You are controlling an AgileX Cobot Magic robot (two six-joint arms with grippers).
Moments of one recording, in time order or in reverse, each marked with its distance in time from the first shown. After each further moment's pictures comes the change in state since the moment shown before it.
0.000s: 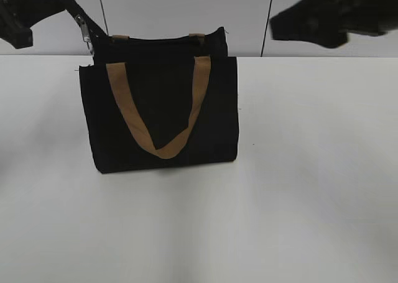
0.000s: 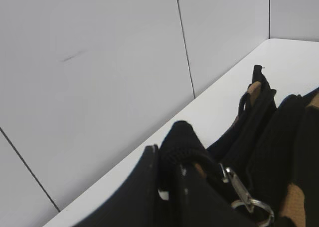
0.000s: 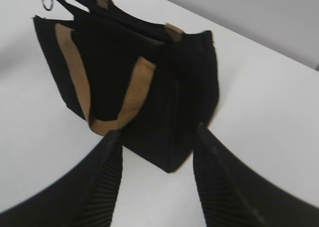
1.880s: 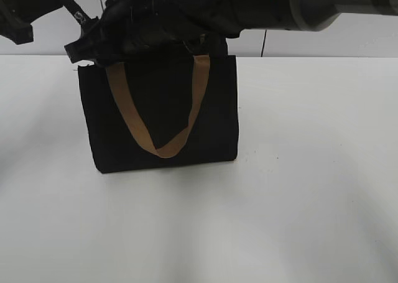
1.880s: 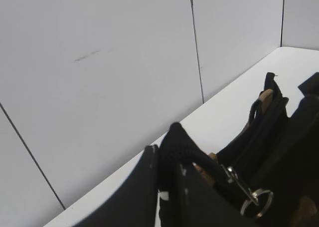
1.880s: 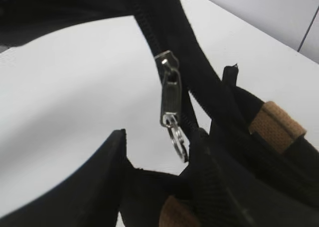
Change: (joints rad) left arm -0.001 0.000 0.000 -0.046 0.021 0.000; right arm 0.451 0.848 -0.638 0.040 -0.305 0.091
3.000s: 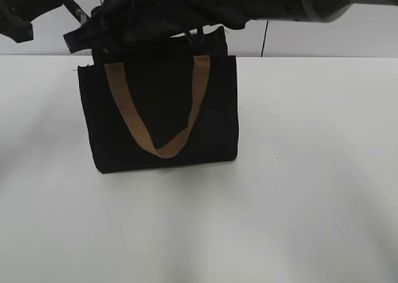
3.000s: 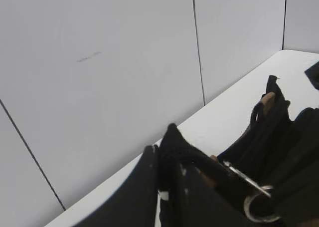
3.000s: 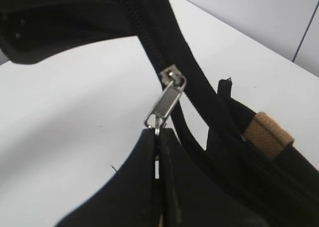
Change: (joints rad) left arm 0.000 0.000 0.000 -0.011 0.000 0.000; right arm -0.001 -0.019 0.000 0.001 -0.012 0.005
